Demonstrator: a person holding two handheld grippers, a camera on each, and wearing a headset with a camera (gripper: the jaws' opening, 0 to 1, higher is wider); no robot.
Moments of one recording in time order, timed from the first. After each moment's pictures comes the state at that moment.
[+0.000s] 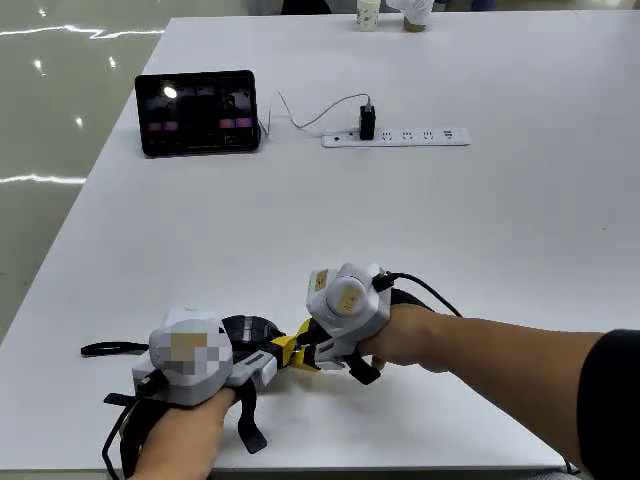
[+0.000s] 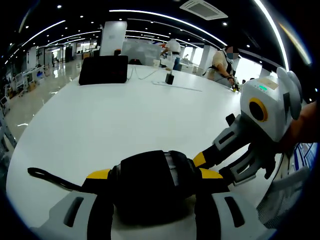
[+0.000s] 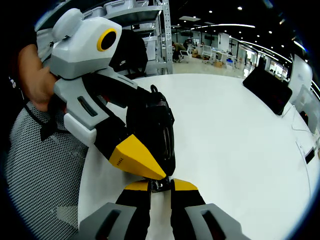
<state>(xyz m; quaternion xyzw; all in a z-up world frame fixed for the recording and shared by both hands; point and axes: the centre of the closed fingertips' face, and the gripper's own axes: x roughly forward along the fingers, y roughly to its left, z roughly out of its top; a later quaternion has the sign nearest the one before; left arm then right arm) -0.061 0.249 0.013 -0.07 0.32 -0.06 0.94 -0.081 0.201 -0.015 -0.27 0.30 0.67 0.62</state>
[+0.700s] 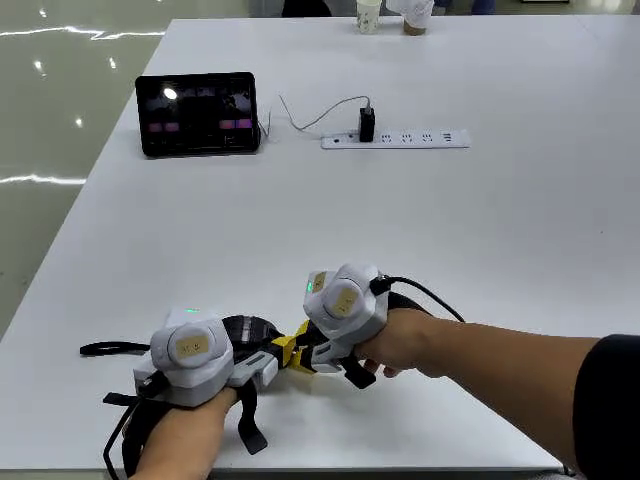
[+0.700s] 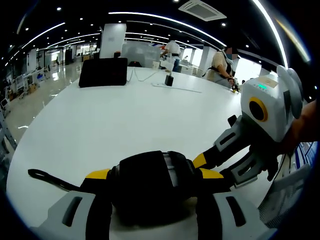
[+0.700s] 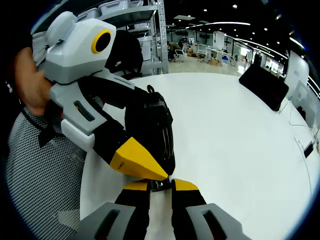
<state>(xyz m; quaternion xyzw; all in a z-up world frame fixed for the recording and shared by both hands) -0.061 0.248 0.015 -0.07 0.31 -0.06 0.95 -0.082 0.200 -0.015 -0.26 0.31 0.66 0.63</state>
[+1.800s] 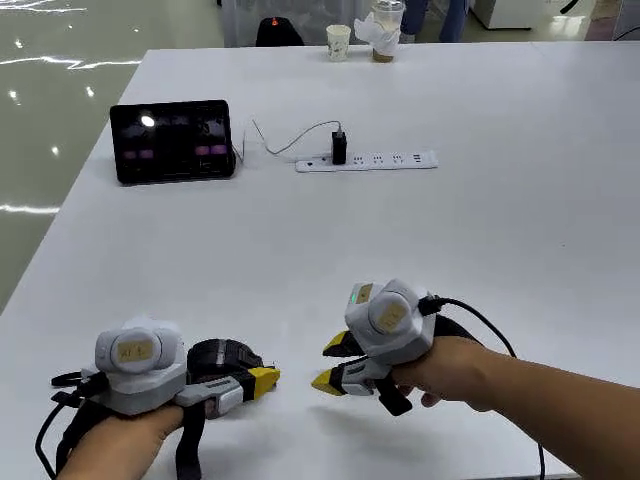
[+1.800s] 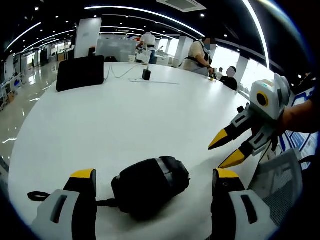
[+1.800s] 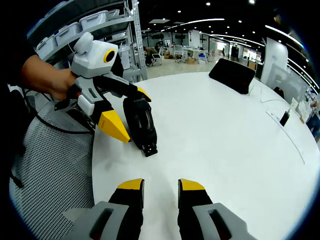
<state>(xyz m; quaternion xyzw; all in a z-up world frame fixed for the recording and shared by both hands) -0.064 0.243 0.029 -0.04 0.34 -0.17 0.92 -0.073 0.119 0.019 -0.22 0.33 0.60 0.70</state>
